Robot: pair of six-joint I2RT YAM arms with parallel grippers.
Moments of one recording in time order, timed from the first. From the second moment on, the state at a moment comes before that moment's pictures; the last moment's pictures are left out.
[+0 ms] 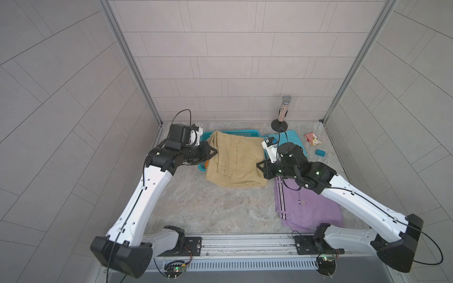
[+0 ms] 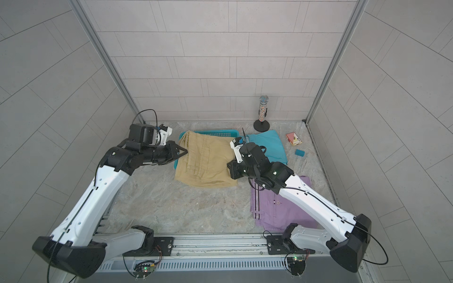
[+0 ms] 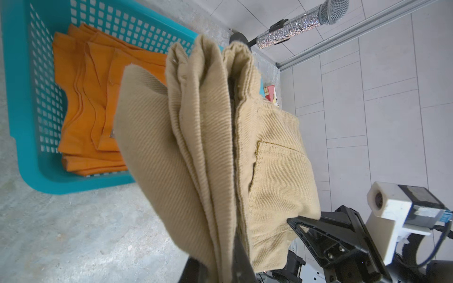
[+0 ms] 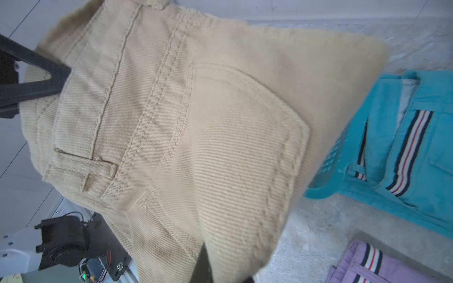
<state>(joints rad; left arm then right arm) -0.25 1.26 1.41 -0.92 0.49 -0.61 0.69 1.22 1.21 -0.62 -0.06 0.43</state>
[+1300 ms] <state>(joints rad) -0.13 1.94 1.63 -0.84 0.44 -0.52 0.50 1.88 1.50 -0.56 -0.07 0.38</state>
